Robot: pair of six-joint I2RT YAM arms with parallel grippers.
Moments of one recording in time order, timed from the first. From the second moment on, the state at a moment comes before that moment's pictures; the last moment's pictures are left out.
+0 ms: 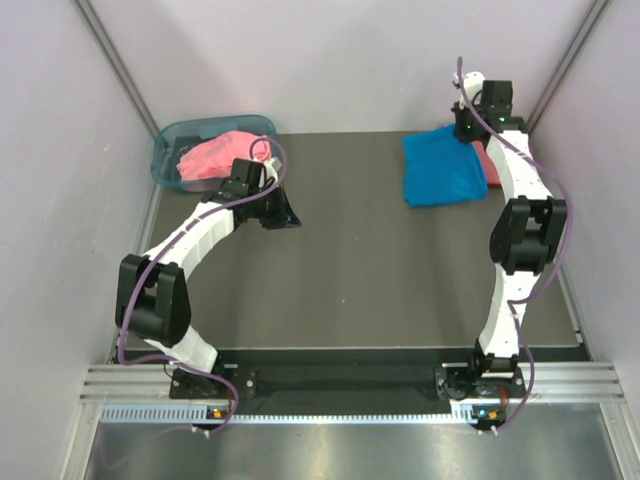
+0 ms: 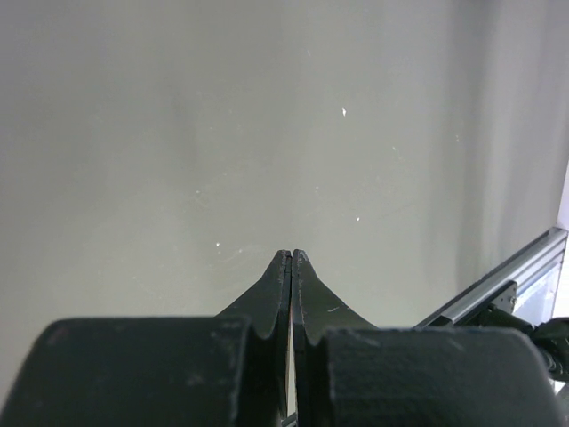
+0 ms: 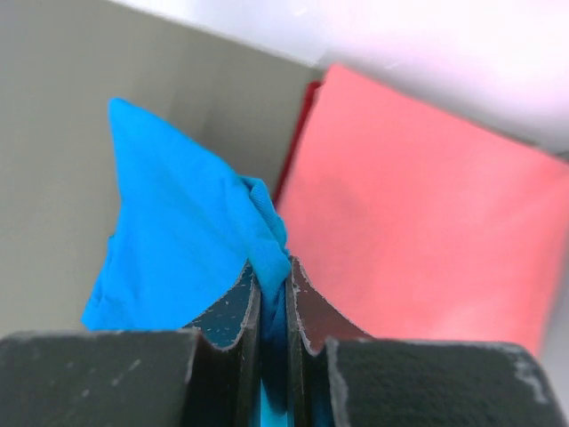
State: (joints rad) left arm -0.29 1.60 1.21 -0.45 0.41 -0.48; right arm -0.02 2.14 2.04 -0.51 -0.16 -0.29
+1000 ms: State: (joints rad) left arm -0.29 1.60 1.21 -0.41 0.53 -0.50; right arm -0.17 2.18 2.11 -0.46 -0.30 -0.28
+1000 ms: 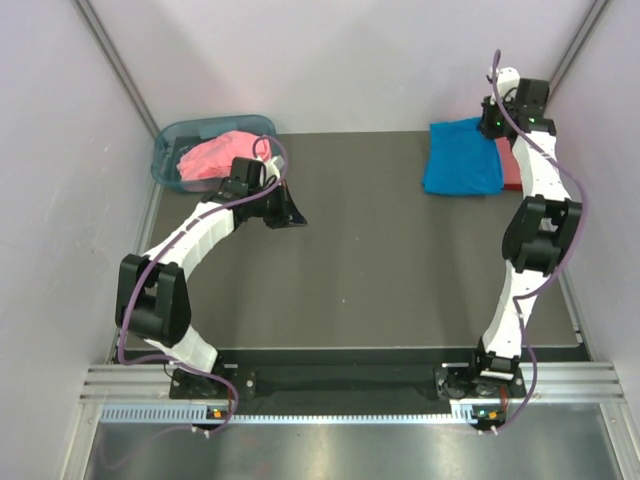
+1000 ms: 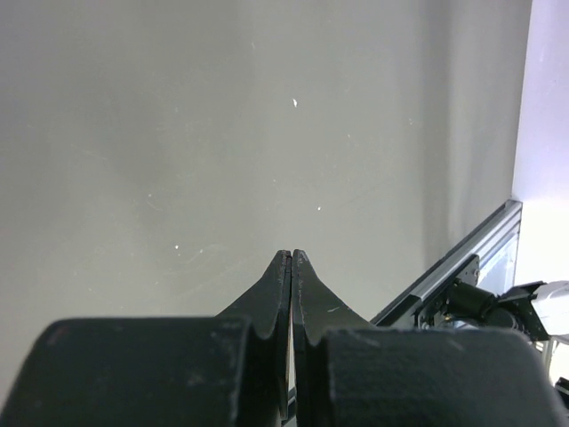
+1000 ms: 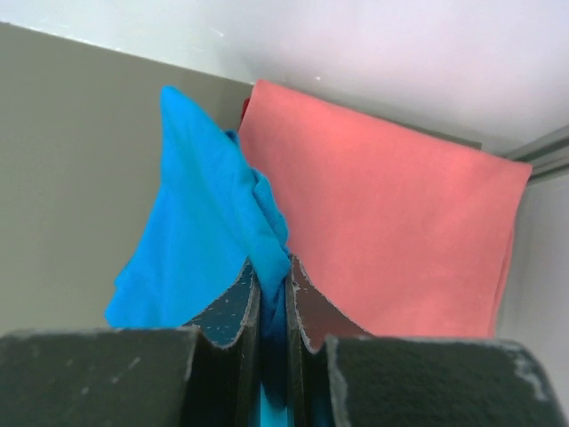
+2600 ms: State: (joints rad) left arm -0.29 1.64 1.20 -0.40 0.56 -0.50; right arm -0.30 2.58 2.39 -0.15 -0.37 -0.26
